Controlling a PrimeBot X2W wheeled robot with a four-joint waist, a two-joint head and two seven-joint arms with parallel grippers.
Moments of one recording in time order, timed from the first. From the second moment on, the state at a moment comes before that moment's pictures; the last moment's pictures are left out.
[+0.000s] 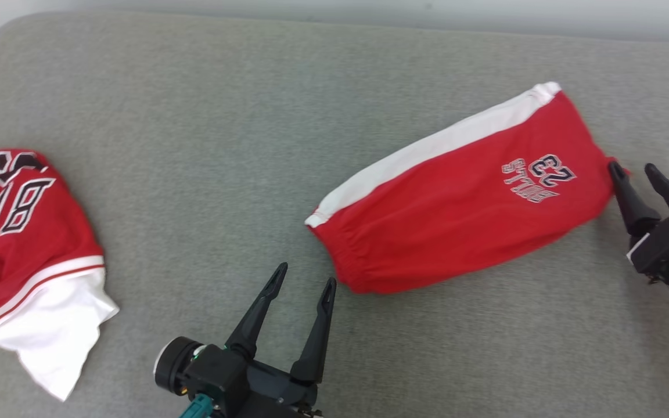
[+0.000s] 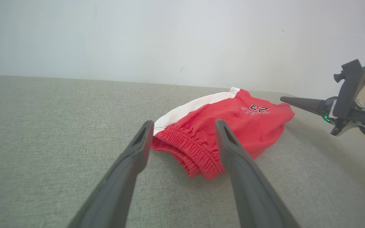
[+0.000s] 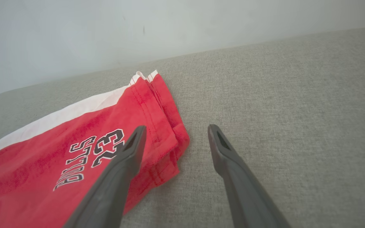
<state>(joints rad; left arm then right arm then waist) -0.21 0.16 -0.53 0.03 -0.37 0.03 -0.26 -0.78 -0.72 0.86 0.72 1.27 0.13 -0.23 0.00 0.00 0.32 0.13</state>
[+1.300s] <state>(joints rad) -0.12 0.12 -0.45 0.06 -0.28 -0.03 -0.26 -0.46 -0.66 0.54 0.70 1.36 0.13 -0.26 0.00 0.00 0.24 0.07</state>
